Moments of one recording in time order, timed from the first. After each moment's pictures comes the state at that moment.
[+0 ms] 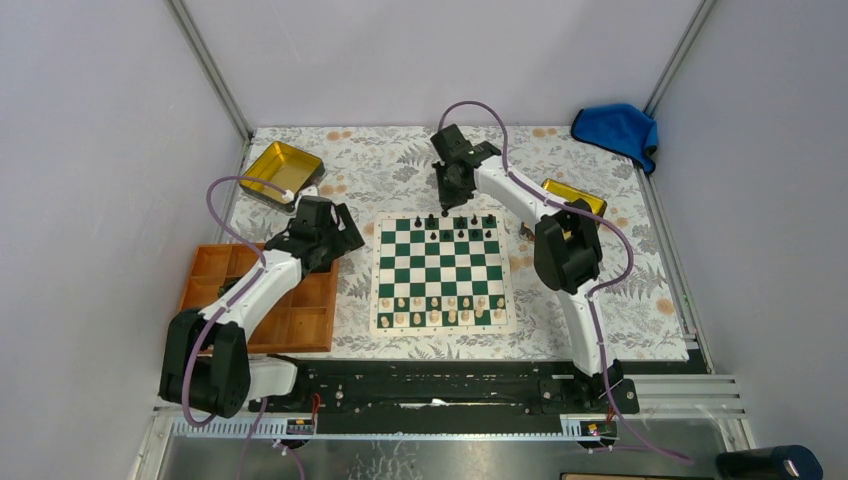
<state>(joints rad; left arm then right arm) -0.22 1.27 0.77 -0.34 -0.10 -0.62 0.58 2.22 2.00 -0.83 0.07 0.38</state>
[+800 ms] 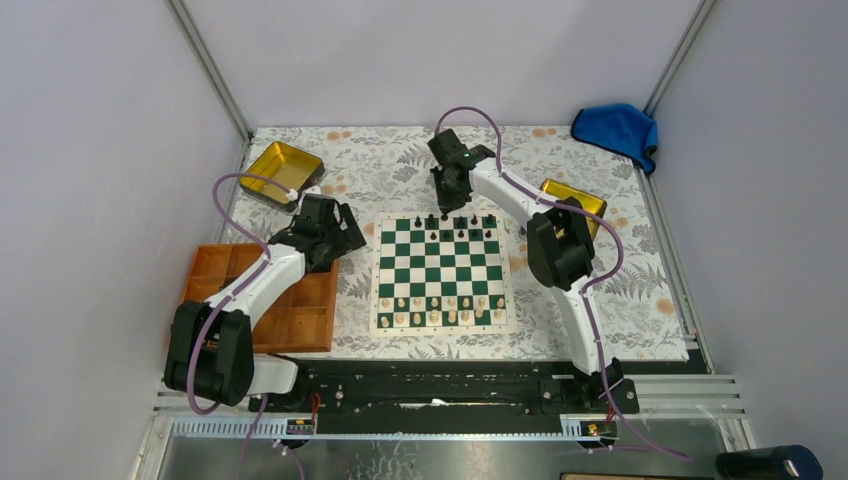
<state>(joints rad) -0.22 1.33 0.79 -0.34 -0.10 -0.61 0.58 2.29 2.03 -0.82 0.07 0.36</state>
